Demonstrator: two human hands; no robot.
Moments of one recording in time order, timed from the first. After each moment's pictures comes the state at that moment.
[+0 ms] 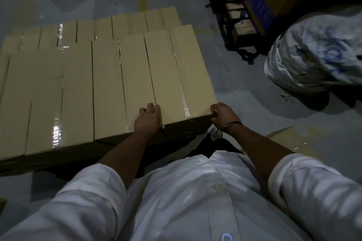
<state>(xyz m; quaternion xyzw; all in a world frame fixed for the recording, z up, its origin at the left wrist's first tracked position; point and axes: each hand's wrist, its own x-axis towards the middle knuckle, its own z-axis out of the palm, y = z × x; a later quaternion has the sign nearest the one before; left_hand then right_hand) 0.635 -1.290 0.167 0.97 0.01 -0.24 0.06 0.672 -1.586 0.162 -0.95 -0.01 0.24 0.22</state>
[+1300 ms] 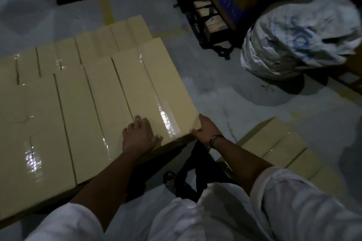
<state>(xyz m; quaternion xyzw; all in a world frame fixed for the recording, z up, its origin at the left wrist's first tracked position) 0.688 -1.316 0.175 0.97 -0.03 -0.23 0.05 0.682 -1.589 0.144 -0.87 0.14 0.29 0.38</state>
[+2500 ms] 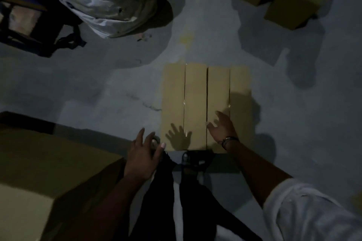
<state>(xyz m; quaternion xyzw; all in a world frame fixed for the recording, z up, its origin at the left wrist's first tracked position) 0.607 -1.717 0.045 0.84 -0.36 -0.38 0.10 0.398 -1.931 -0.011 -0.62 0.62 0.09 0.47</state>
